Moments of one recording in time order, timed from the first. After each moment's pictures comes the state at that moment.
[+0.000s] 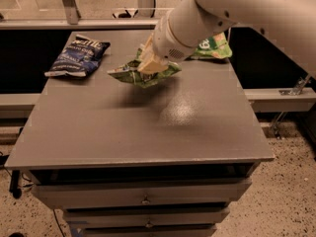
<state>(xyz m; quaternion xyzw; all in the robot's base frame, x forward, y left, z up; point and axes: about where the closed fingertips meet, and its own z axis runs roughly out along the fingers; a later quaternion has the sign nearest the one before) 0.582 0.016 0.926 -0.68 0.64 0.06 0.35</state>
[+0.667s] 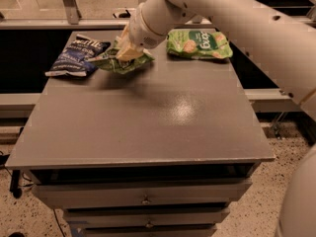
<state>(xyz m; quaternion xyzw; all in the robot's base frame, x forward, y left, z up) 0.658 0.079 0.916 -0.72 0.58 0.08 0.37</state>
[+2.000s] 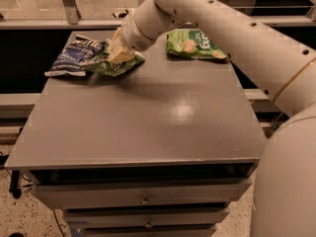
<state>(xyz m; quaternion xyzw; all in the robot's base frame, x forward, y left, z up) 0.678 0.113 0.899 -0.73 0.55 0.11 0.39</state>
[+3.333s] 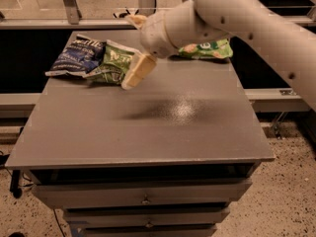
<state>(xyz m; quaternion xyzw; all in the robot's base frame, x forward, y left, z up) 0.619 0.075 0.936 -0.68 0.54 0.16 0.47</state>
